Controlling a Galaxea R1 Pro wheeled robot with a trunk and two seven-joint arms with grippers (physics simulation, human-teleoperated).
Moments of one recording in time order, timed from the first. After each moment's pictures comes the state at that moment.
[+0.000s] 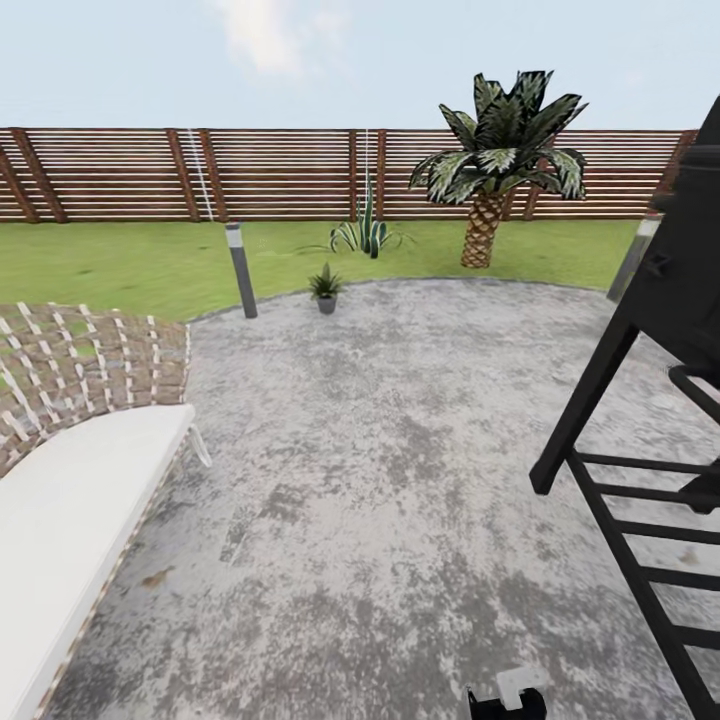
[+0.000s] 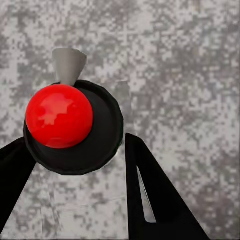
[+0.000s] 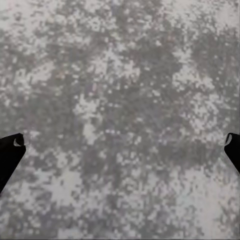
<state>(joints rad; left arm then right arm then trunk) -0.33 0.04 0.04 -0.11 -0.11 -0.29 0.06 -0.43 -0.02 -0.01 -0.04 0.17 -0.41 -0.10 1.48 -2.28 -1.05</state>
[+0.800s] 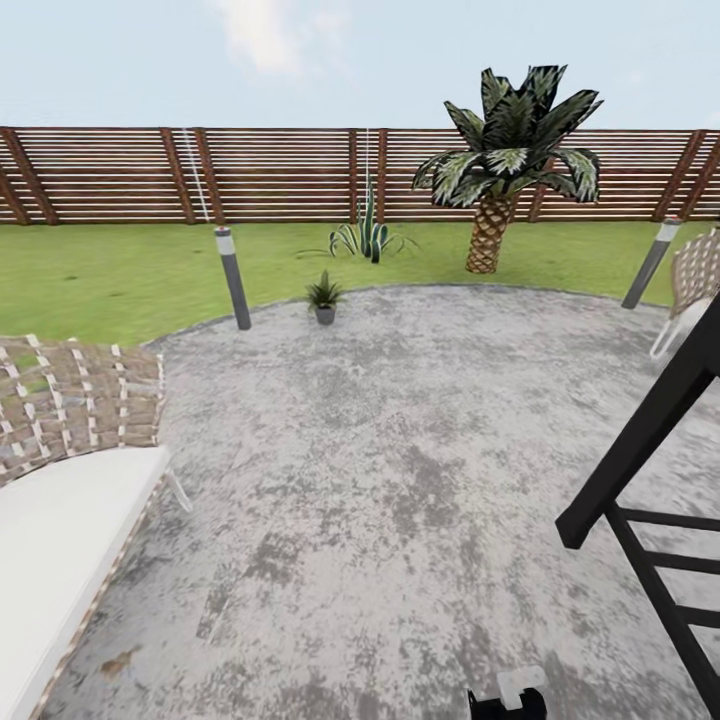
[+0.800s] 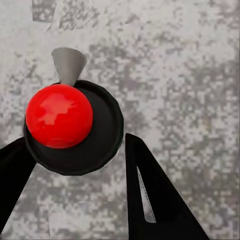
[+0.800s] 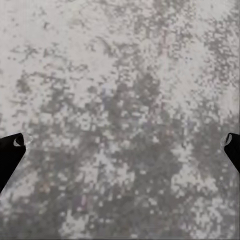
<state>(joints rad) -0.33 0.04 0.04 -0.11 -0.11 -0.29 0.06 -0.43 -0.02 -0.01 -0.04 0.17 -0.41 -0.10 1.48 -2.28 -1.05</state>
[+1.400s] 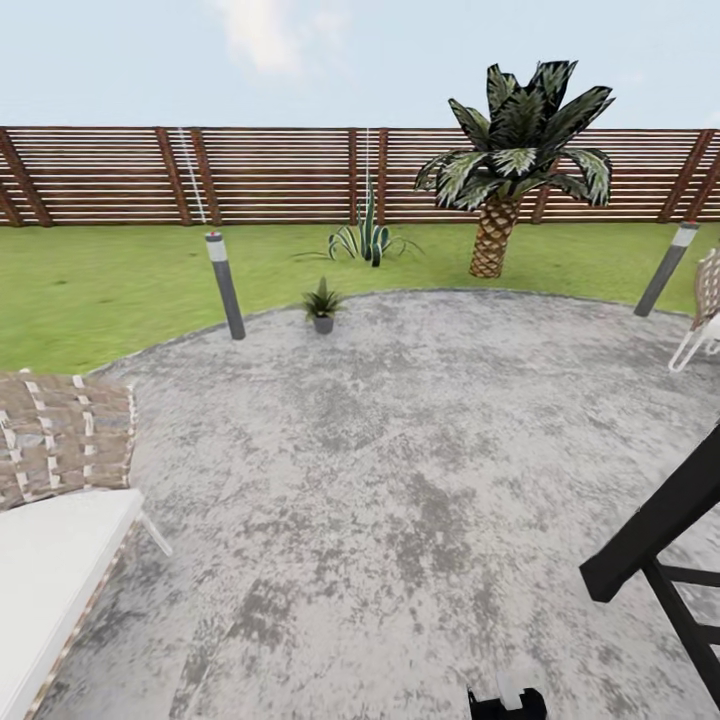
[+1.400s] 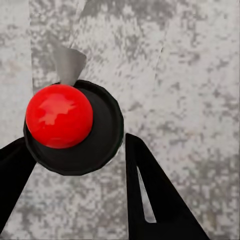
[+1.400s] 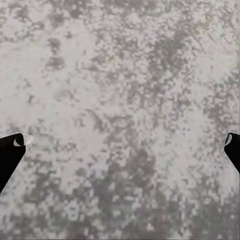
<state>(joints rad) -0.33 0.04 0.04 -0.11 -0.11 -0.29 0.06 -0.43 -0.02 -0.01 -0.04 0.17 -0.41 -0.10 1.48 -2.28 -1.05</state>
